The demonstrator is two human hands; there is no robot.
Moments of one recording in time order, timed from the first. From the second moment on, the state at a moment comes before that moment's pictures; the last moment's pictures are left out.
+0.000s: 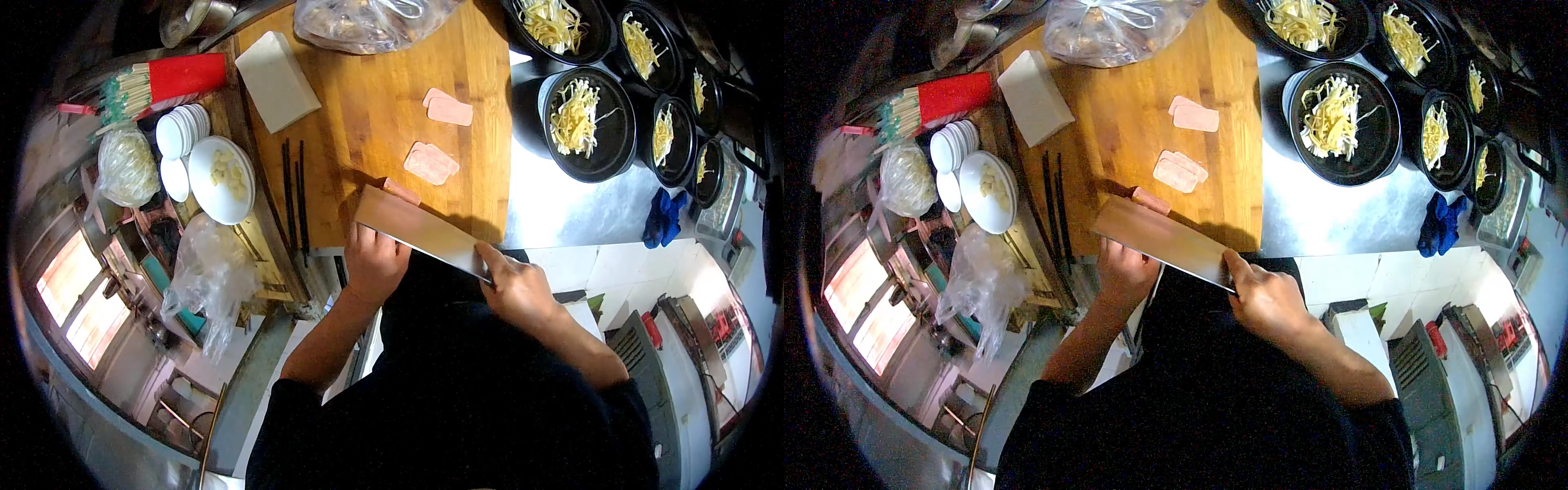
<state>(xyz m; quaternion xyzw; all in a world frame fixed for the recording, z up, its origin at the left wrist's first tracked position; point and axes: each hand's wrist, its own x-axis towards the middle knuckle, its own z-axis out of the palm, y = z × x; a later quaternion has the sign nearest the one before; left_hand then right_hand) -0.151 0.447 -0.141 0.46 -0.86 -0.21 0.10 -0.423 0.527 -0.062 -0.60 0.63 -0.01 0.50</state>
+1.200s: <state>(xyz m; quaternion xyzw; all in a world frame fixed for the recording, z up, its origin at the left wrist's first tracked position) -0.143 0.410 -0.114 0.51 -0.80 -0.29 0.12 -0.421 0.536 -0.056 -0.56 0.69 -0.04 0.46</state>
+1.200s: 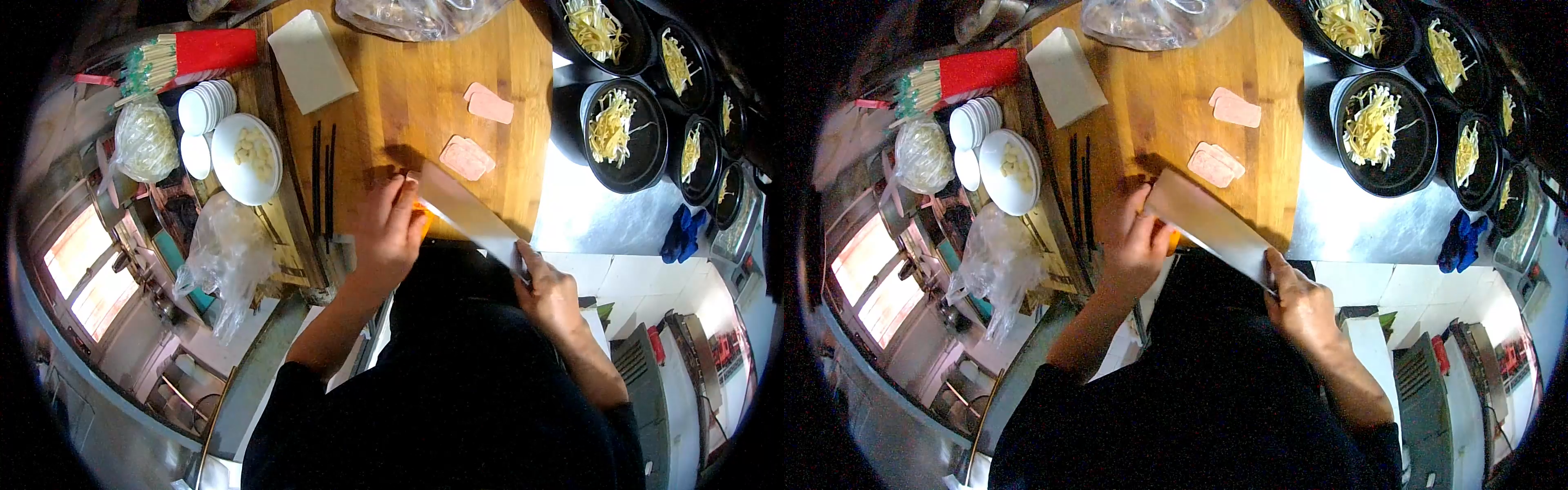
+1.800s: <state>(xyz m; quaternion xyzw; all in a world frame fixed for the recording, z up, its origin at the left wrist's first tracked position) -0.135 0.433 -0.134 0.47 -0.83 -0.28 0.10 -0.407 0.498 -0.066 -0.68 0.61 0.02 0.41</state>
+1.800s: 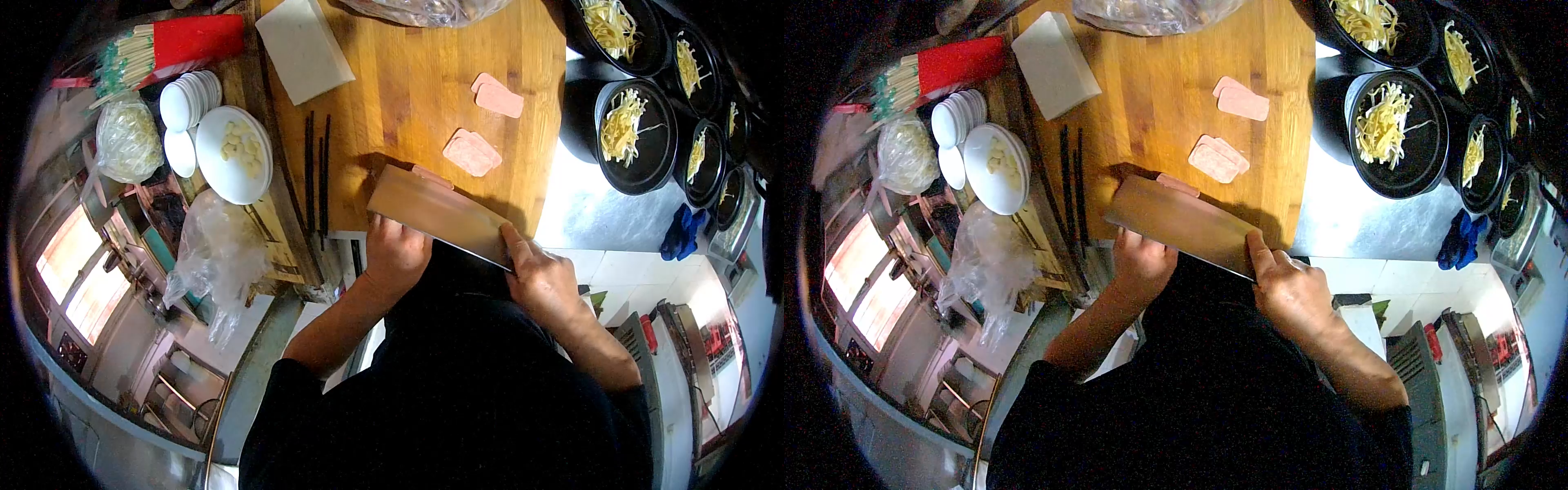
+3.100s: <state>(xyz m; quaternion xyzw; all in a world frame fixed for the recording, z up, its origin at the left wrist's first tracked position) -0.131 0.435 -0.137 0.47 -0.82 -0.31 0.10 -0.404 0.490 -0.069 -0.66 0.61 0.04 0.45</state>
